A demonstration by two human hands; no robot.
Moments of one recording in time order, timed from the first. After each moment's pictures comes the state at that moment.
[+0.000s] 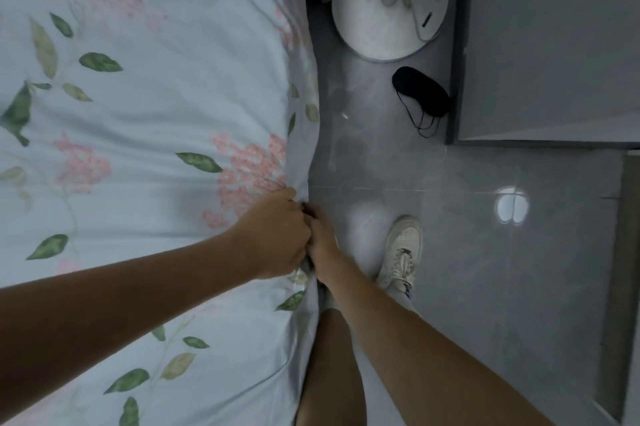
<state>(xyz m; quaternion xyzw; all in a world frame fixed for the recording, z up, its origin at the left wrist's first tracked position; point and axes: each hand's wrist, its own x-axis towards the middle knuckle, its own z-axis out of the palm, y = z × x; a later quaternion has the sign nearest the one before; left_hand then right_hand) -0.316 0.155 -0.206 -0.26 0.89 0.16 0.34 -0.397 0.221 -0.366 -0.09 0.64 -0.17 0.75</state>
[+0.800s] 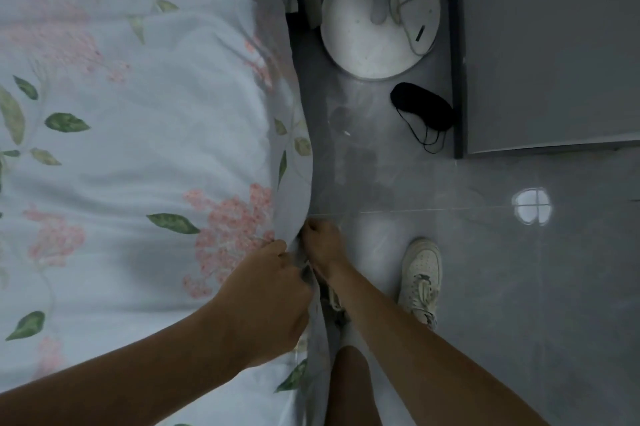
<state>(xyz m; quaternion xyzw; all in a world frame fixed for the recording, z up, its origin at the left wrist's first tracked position) -0.309 0.146 -0.192 -0.26 0.89 0.18 0.32 -0.393 0.171 -0.407 -0.28 0.65 -0.12 0.69</state>
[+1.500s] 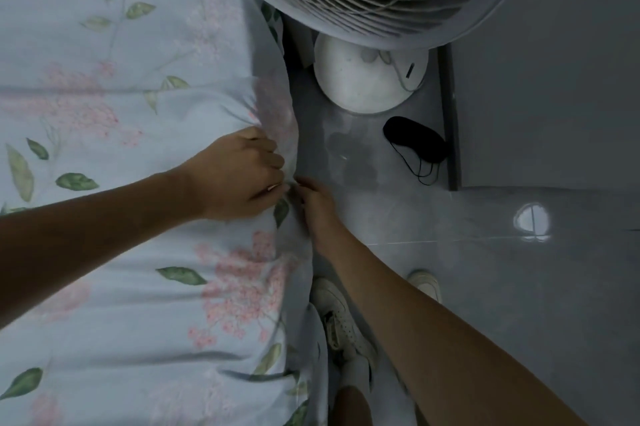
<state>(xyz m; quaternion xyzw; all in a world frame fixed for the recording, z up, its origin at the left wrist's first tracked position) -0.259 -0.048 -0.244 -0.29 0.94 0.10 0.14 -0.401 0.026 -0.374 -0.13 0.58 -0.28 0.76</state>
